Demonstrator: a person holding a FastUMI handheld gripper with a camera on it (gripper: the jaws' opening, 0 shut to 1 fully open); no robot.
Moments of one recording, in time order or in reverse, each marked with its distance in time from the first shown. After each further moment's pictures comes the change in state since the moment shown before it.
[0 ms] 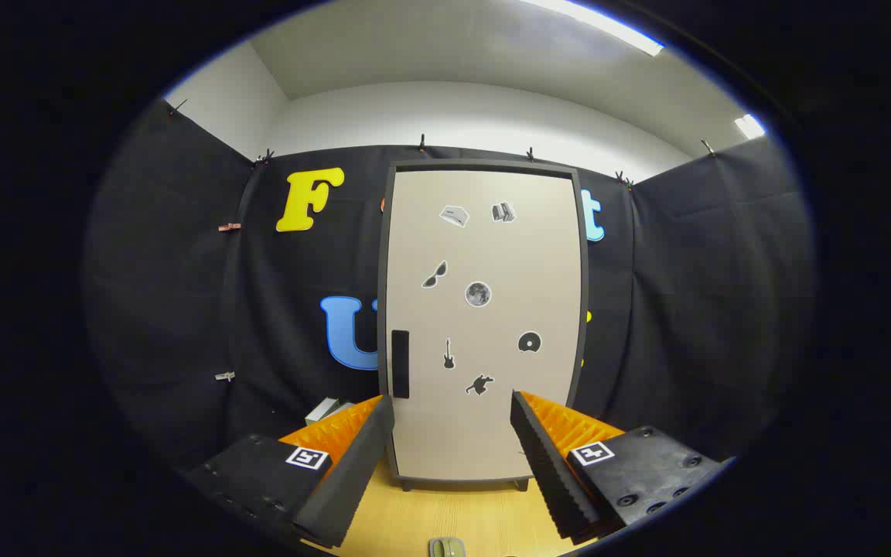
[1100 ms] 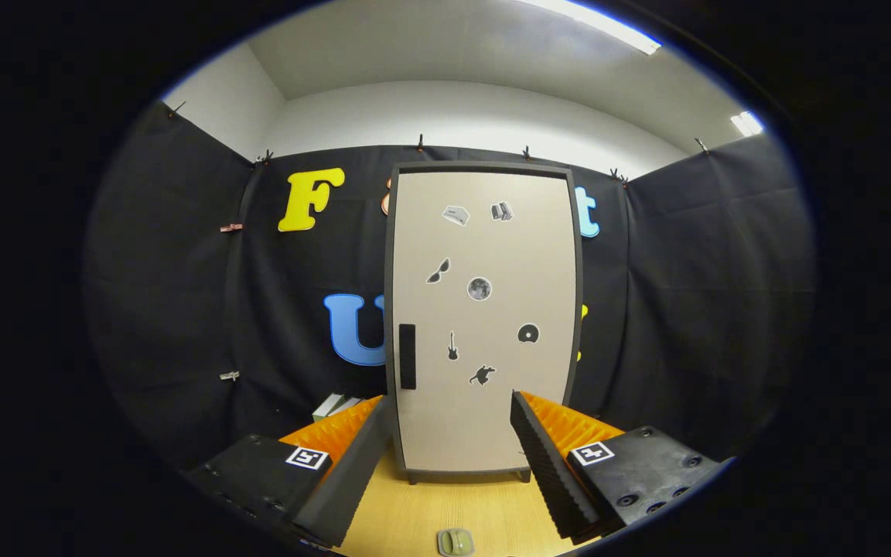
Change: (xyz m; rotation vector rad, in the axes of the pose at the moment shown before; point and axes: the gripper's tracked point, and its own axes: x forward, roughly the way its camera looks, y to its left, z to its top) arm -0.026 0.013 -0.003 0.015 0.018 -0.010
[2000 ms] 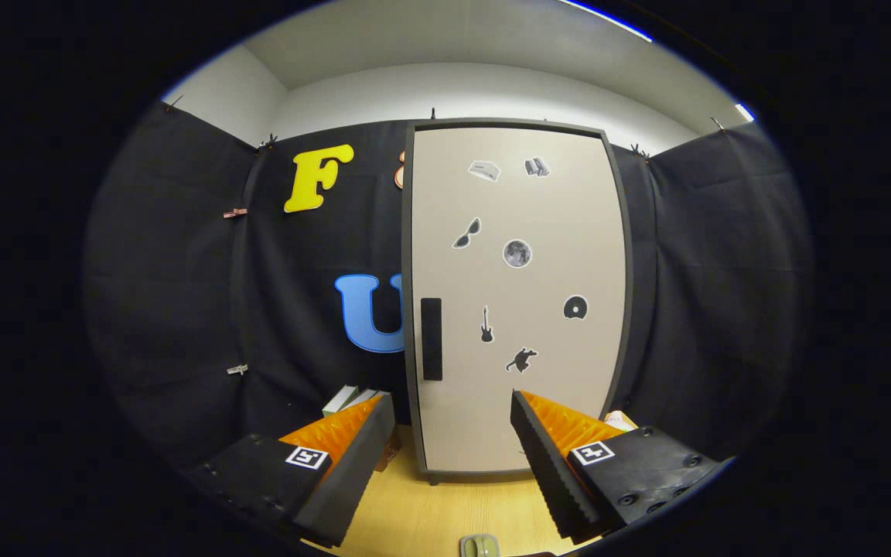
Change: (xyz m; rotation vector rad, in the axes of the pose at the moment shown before) arm 0.094 0.034 -0.050 0.016 0.061 0.068
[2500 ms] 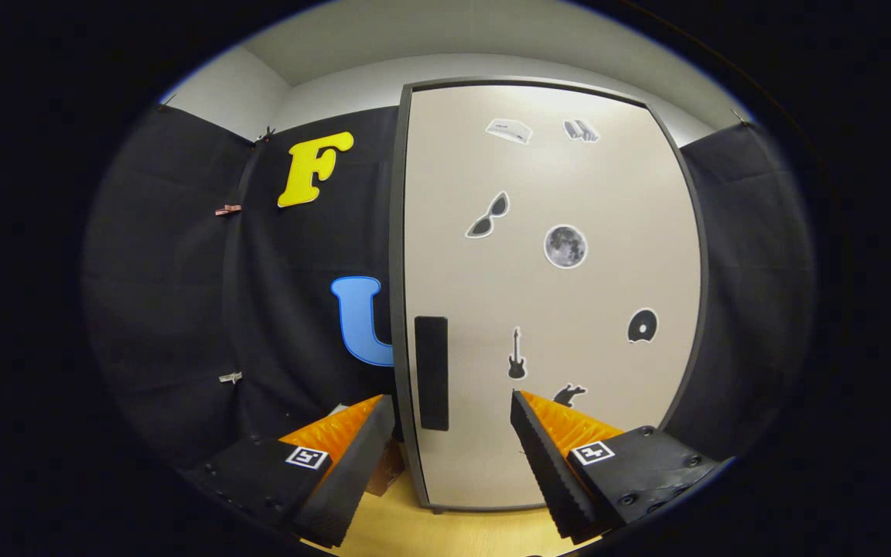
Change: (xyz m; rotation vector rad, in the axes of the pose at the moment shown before) arm 0.131 0.009 -0.001 0.021 -0.004 0.062
